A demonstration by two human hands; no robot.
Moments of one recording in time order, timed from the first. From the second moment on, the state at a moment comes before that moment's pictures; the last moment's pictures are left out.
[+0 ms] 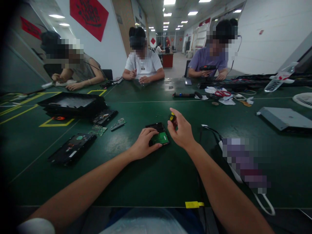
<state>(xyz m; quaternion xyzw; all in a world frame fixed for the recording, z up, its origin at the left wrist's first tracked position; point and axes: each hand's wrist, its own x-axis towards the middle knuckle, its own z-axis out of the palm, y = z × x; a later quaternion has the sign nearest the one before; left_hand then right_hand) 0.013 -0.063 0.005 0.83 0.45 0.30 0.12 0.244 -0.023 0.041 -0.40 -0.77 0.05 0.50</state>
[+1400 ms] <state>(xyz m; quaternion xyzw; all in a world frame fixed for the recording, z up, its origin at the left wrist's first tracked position) 0.013 -0.064 0.006 0.83 0.45 0.30 0.12 0.236 -0.025 0.048 -0.37 -0.79 -0.01 0.48</state>
